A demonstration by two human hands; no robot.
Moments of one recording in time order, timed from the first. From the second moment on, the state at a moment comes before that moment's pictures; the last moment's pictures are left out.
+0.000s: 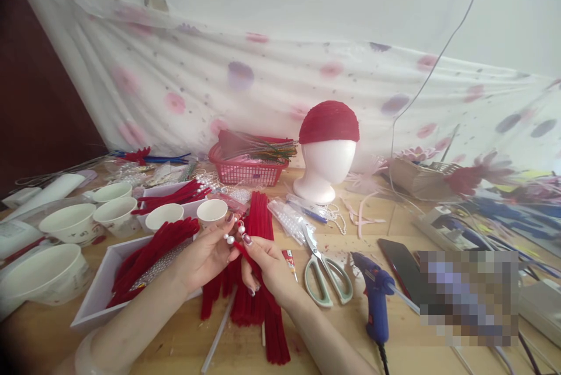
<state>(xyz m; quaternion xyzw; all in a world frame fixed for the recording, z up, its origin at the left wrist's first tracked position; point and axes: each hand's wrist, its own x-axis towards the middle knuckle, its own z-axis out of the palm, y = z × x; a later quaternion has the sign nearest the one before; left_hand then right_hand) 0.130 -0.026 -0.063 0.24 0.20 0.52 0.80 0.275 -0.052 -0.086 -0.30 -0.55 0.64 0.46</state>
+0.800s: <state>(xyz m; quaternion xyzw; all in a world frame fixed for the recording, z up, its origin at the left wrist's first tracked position) 0.126 -0.026 -0.063 0.23 0.22 0.50 0.80 0.276 -0.051 -0.090 -0.28 -0.57 0.62 0.46</state>
